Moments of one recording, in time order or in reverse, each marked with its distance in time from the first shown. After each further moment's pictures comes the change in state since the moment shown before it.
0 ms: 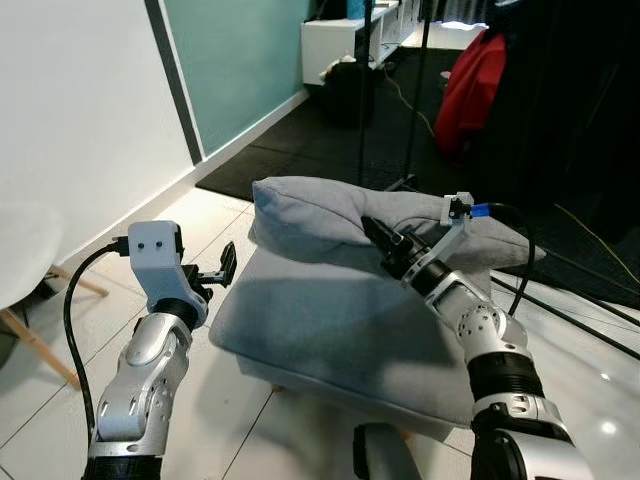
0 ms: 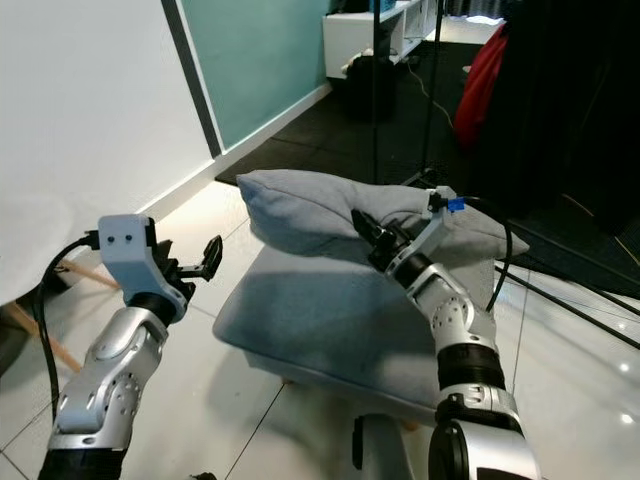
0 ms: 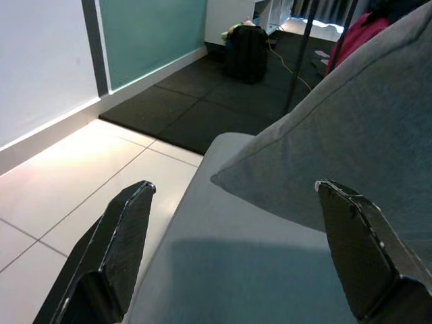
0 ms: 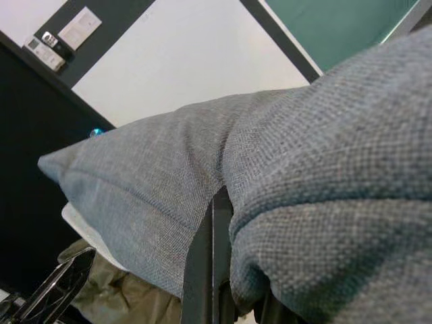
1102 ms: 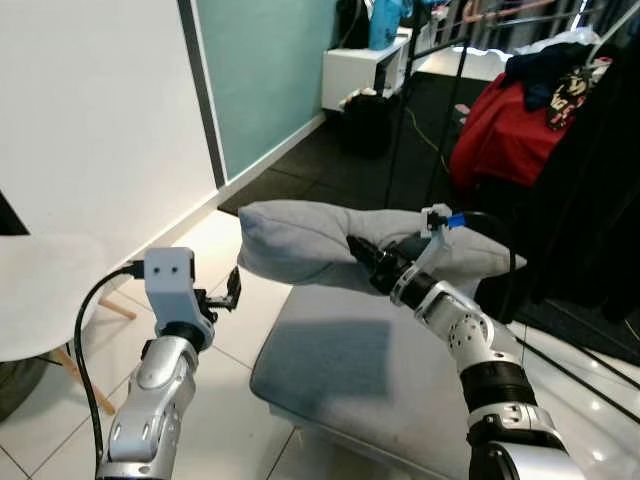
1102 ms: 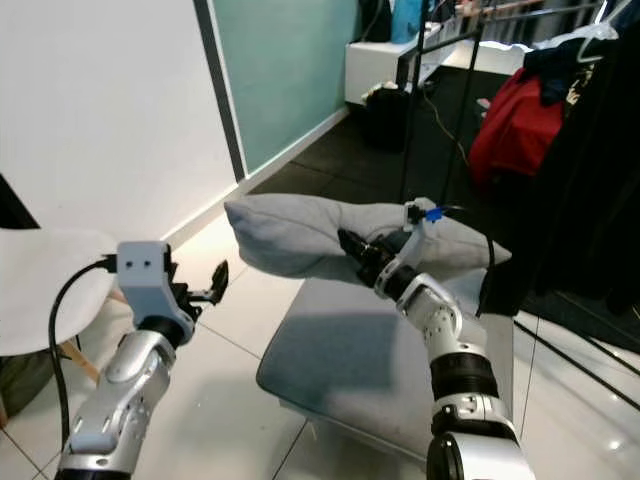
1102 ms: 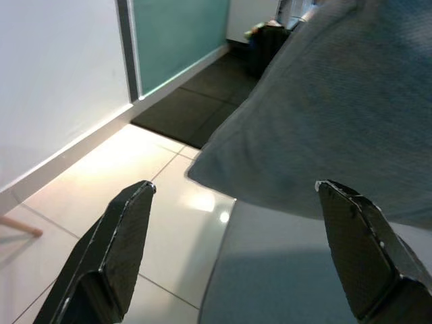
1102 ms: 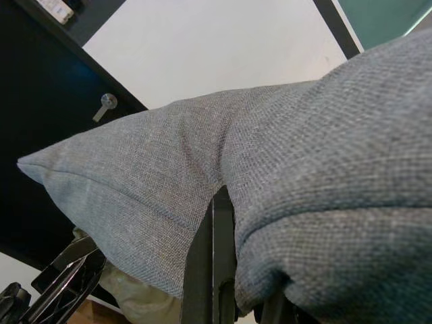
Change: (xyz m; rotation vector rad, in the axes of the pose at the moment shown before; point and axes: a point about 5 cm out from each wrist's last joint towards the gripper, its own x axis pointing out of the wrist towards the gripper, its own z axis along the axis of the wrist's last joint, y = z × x) left arm -0.015 -0.009 -0.030 0.080 0.071 -0.024; right arm 0.000 0.000 -0.025 -0.018 0.120 -0.027
